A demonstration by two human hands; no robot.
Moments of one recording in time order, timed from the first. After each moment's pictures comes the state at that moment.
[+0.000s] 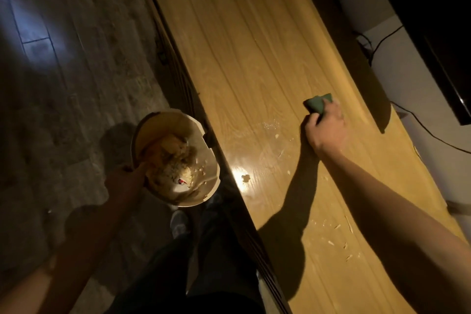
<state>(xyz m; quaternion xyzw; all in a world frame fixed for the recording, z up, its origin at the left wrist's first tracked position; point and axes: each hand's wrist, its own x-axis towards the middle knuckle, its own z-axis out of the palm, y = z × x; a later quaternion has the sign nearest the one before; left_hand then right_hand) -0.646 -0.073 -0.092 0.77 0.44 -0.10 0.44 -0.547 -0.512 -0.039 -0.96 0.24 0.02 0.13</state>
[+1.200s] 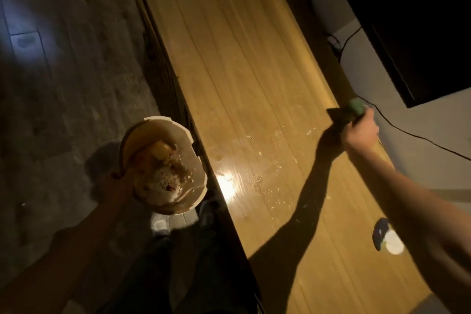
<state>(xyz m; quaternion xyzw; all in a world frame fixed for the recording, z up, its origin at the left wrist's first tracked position) -0.717 -0.120 -0.079 0.78 0.41 -0.11 0.46 -0.593 -0.644 -0.005 -0.90 0.38 -0.02 0.20</state>
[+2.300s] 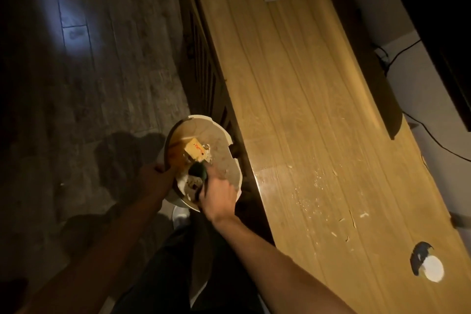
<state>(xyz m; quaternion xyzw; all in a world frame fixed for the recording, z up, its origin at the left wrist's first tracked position) -0.718 -0.095 -0.085 0.73 0.44 -0.14 0.50 -0.734 -0.253 -0.055 -0.94 0.02 0.24 0.26</state>
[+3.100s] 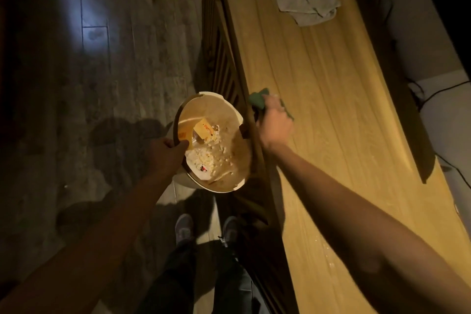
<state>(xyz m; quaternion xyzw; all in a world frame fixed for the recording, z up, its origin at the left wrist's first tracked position) -0.606 -0.057 -0.079 0.75 0.43 -0.08 0.50 -0.498 -0.276 -0.041 -0.98 0.02 0.03 0.18</state>
